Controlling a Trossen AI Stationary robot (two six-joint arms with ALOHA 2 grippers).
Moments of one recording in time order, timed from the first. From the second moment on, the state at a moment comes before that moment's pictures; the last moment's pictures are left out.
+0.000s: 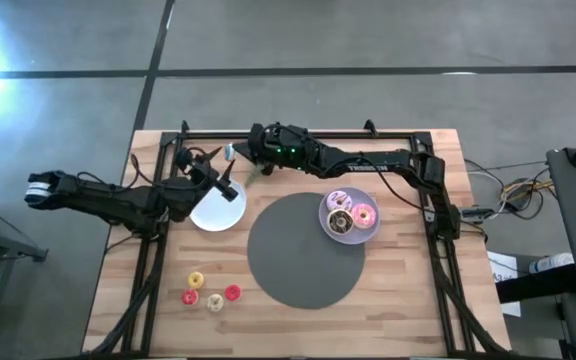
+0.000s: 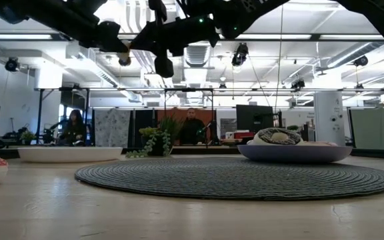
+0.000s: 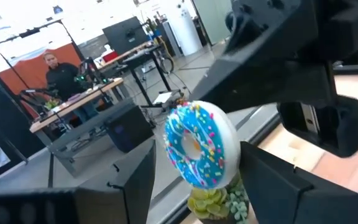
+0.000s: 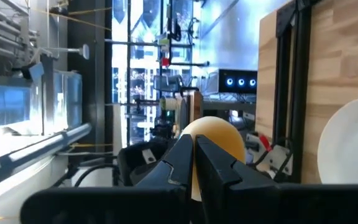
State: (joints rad) left arm -0.03 0.87 0.50 0.32 -1.03 0.31; right arm -0.23 2.08 1.68 0.33 0.04 1.56
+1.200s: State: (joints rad) left arm -0.03 0.84 0.61 -0.40 -1.01 -0.17; right arm -0.25 2.00 1.68 0.10 0.11 1.15
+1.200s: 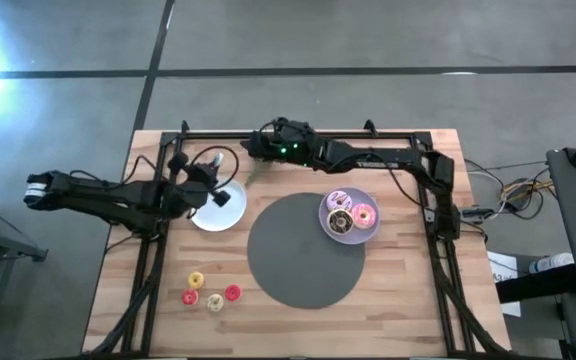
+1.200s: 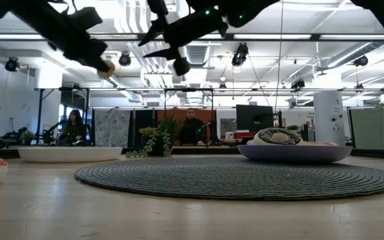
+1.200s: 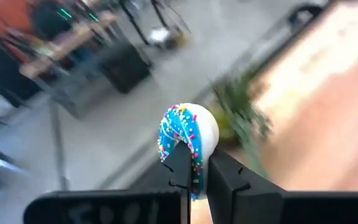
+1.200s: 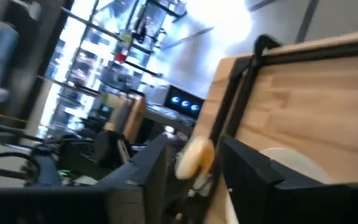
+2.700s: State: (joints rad) left arm 0.30 1.17 0.43 -0.38 -0.24 -0.42; right arm -0.37 1.86 1.68 -0.19 -0.05 0.92
